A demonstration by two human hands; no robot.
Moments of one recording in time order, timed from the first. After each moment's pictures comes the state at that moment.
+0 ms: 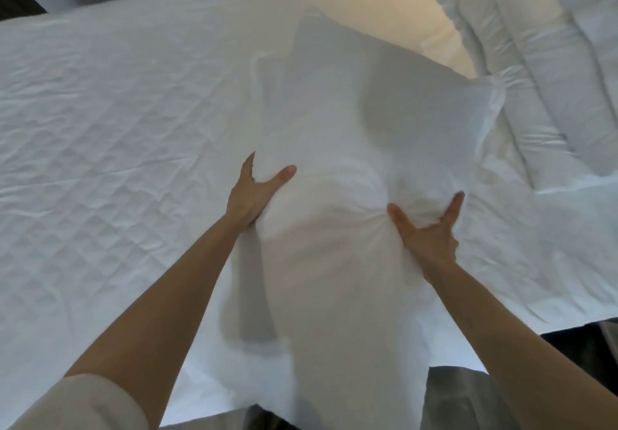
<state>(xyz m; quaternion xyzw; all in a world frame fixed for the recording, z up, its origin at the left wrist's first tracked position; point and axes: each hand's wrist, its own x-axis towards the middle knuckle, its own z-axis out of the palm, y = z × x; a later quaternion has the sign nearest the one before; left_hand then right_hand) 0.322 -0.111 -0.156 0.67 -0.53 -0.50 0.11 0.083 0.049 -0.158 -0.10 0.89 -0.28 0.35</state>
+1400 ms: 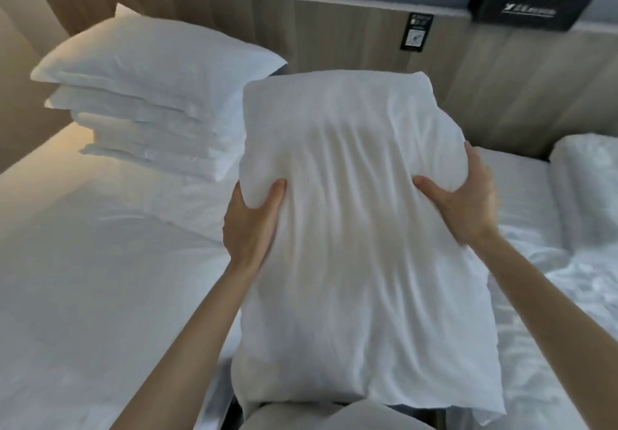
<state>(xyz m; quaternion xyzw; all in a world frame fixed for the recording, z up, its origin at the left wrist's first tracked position) 0.148 0.373 0.079 0.29 -0.77 -0.56 0.15 0.077 0.661 0.098 0.06 0.90 -0.41 -0.12</state>
